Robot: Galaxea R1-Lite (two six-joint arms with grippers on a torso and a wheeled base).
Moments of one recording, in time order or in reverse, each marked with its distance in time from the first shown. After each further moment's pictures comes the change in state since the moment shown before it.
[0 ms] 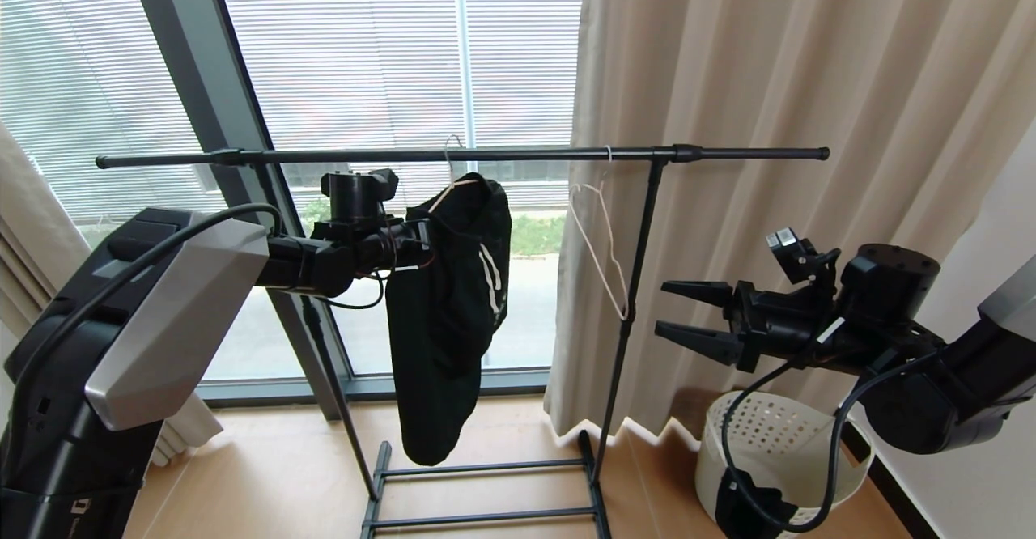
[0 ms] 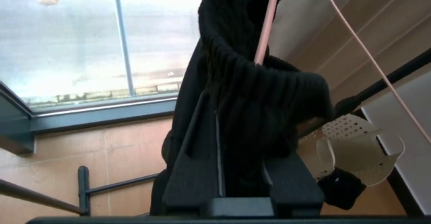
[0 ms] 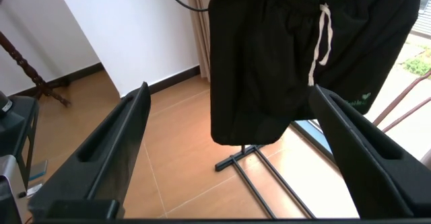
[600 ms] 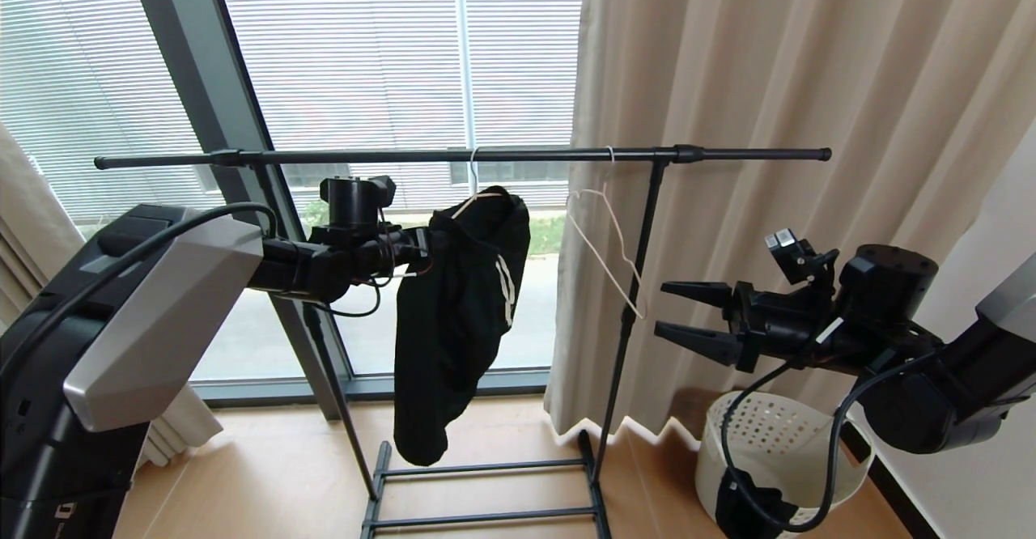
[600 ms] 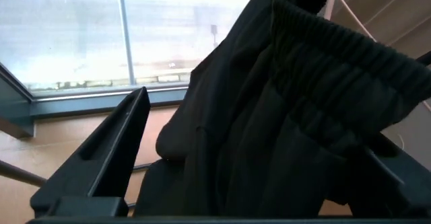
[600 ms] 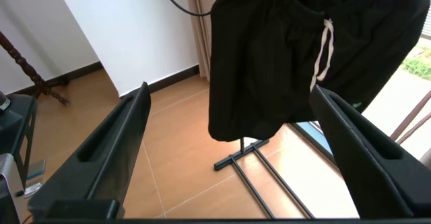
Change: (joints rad) left arm -0.006 -0.044 0.093 -0.002 0.019 -0.023; right arm 0.000 0.002 -0.002 0.001 0.000 -0.001
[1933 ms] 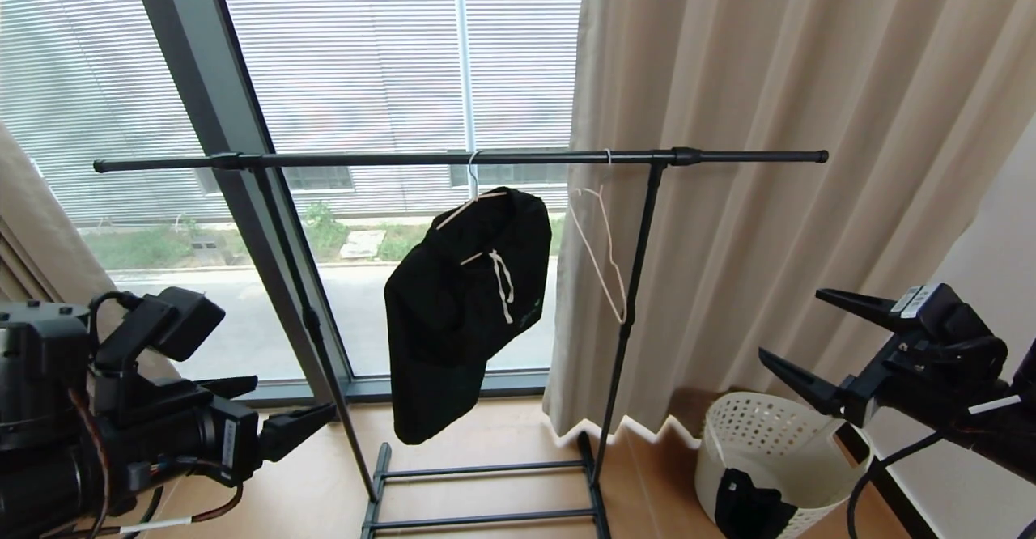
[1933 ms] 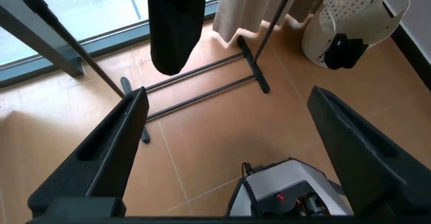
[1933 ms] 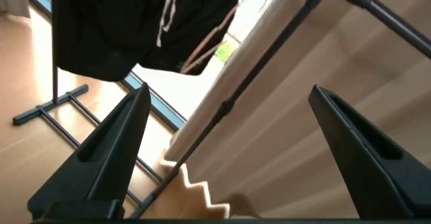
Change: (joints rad) left arm 0.007 -1.084 1.307 -0.036 -0.074 0.279; right arm -0.123 -0.408 0.486 0.004 -0.571 -0.537
